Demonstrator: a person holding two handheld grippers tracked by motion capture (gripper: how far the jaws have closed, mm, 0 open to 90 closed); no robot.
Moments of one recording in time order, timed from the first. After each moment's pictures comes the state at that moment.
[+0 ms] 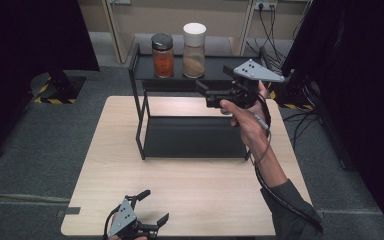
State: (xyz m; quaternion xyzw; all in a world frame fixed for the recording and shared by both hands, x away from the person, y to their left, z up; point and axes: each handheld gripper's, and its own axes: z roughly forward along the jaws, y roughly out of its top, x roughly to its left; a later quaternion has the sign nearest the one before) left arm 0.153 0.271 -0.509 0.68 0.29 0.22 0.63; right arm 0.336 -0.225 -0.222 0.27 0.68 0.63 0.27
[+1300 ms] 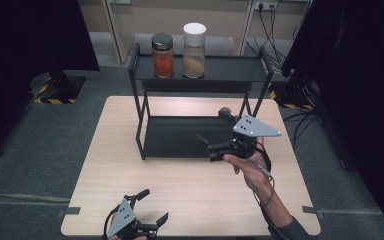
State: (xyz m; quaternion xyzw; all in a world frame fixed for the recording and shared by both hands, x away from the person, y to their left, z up) left arm 0.152 0.271 -0.509 0.68 0.29 0.22 0.63; right arm 0.289 -0.252 -0.304 0.22 0.71 0.63 0.23
